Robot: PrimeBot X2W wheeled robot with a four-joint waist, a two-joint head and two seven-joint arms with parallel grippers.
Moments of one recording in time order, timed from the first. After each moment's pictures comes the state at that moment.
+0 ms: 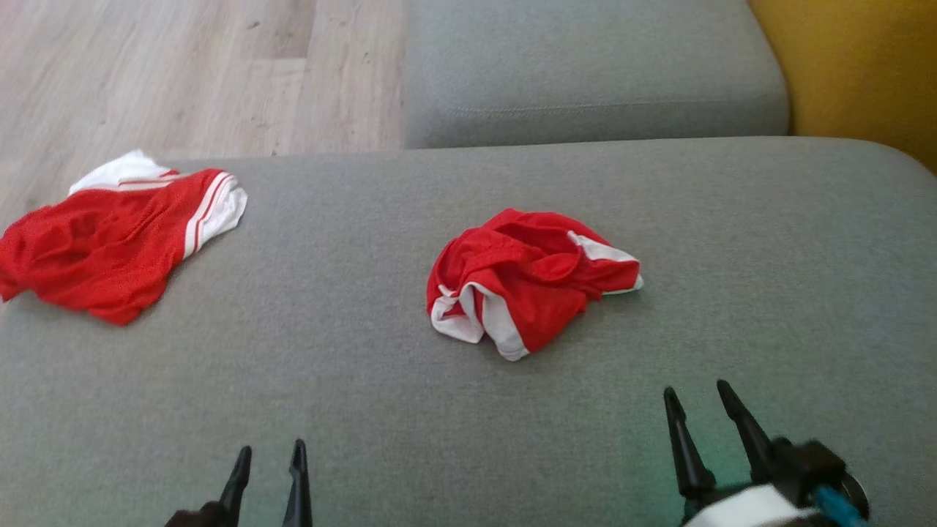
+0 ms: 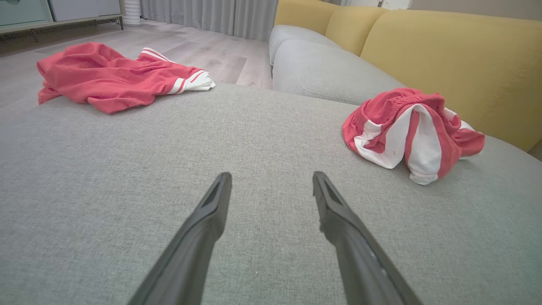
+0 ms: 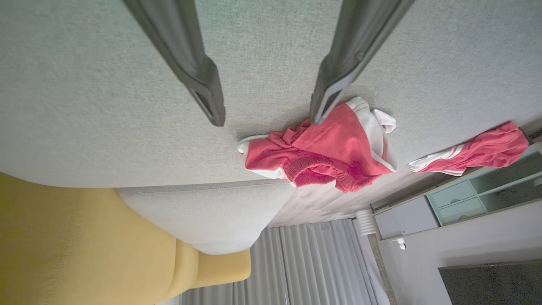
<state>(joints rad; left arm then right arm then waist) 0.13 0.33 -0.51 0.19 -0.65 0.24 -0.25 0.13 -0.04 0.13 0.28 0.14 0.12 -0.25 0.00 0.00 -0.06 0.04</state>
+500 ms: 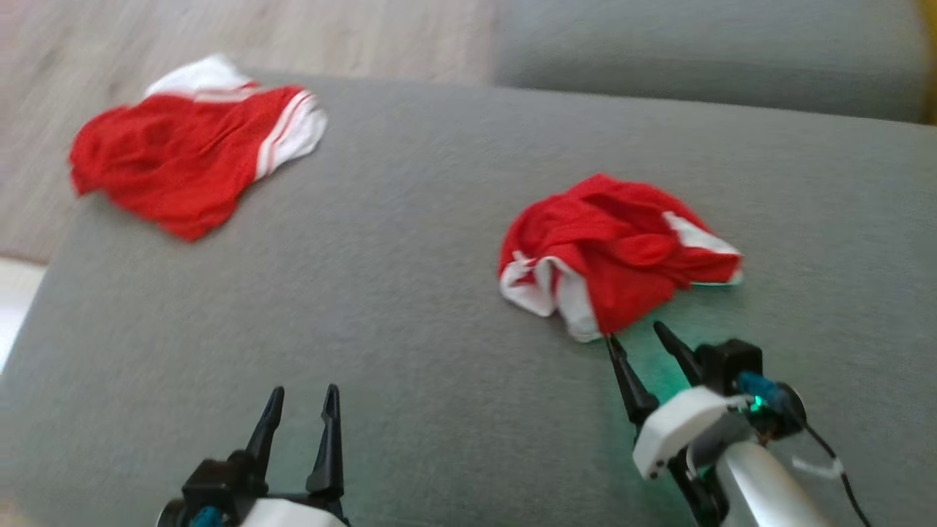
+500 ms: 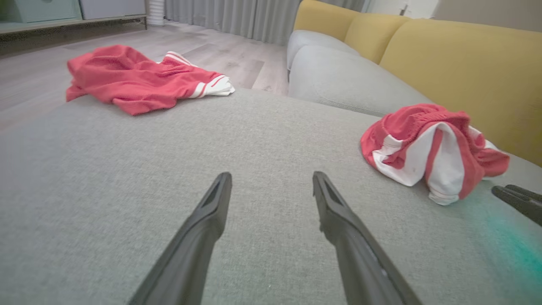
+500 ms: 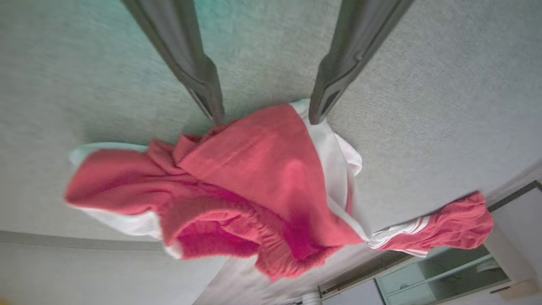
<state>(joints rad) 0.03 0.30 -0.55 0.14 -0.61 0.24 -0.23 -0.20 -0.05 0.25 0.59 0.18 0.12 -0.11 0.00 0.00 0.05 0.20</state>
